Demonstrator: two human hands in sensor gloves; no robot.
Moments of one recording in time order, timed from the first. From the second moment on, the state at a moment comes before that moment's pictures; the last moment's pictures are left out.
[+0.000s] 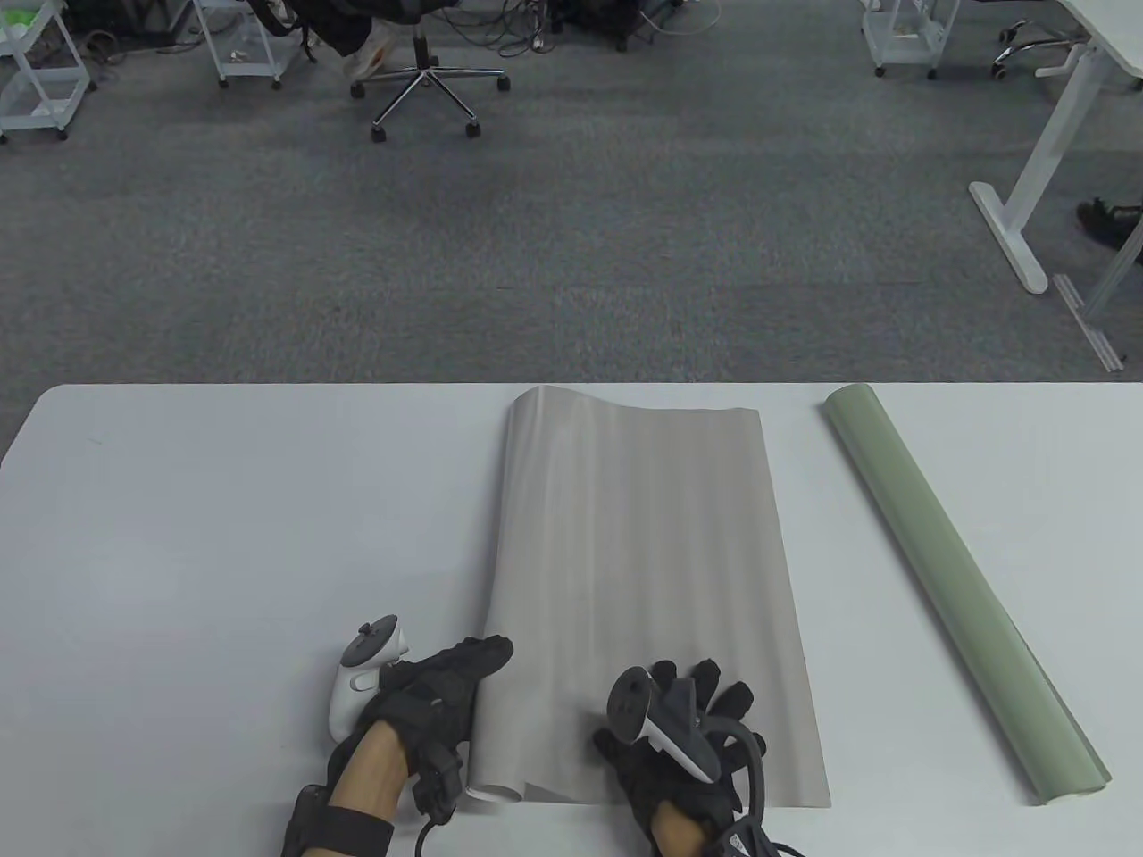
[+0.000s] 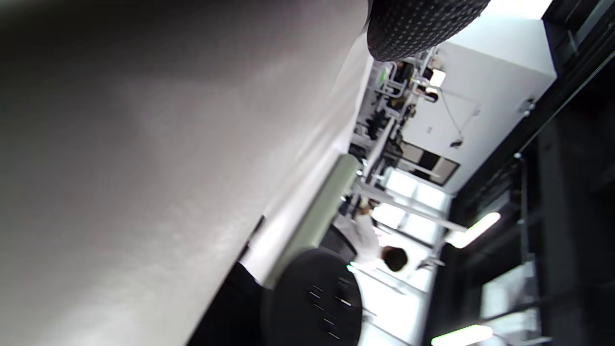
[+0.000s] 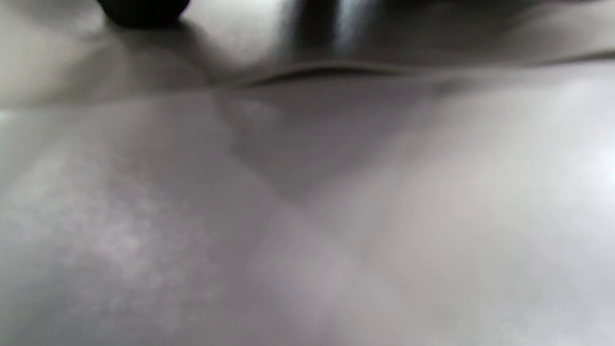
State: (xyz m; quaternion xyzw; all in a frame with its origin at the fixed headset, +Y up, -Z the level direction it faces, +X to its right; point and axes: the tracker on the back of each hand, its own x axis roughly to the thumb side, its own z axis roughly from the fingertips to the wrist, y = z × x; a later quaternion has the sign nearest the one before) left_hand -0.188 -0.806 -0.318 -0.37 -0.06 0.76 0.53; right_hand 0.070 -0.790 -0.266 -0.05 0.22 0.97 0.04
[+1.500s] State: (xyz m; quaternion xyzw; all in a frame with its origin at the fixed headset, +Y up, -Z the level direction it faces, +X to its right) left_hand -0.203 -0.809 -0.304 -0.30 -0.11 0.85 0.42; right_hand 0.076 -0.792 -0.264 -0.04 0.22 0.97 0.05
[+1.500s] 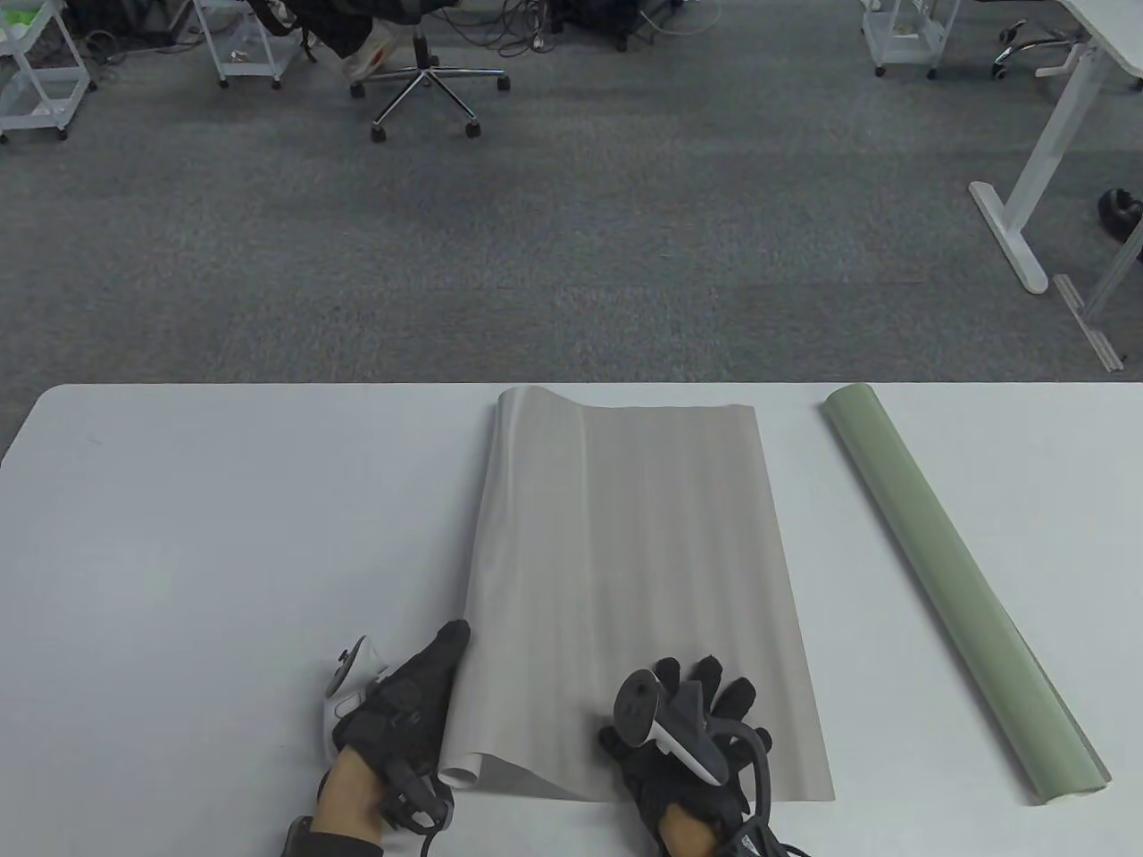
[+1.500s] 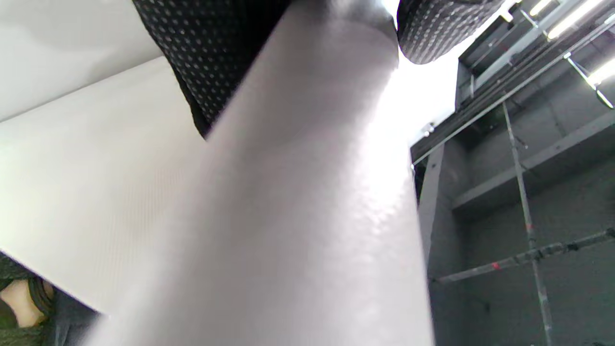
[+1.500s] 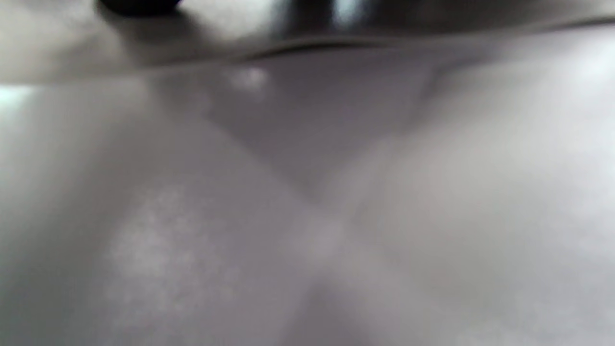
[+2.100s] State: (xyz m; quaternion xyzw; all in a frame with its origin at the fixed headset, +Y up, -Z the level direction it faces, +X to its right) left_hand -0.214 -0.810 -0.308 -0.30 -0.14 0.84 0.42; right_hand 0.081 -0.792 -0.265 -0.05 0.22 0.97 0.06
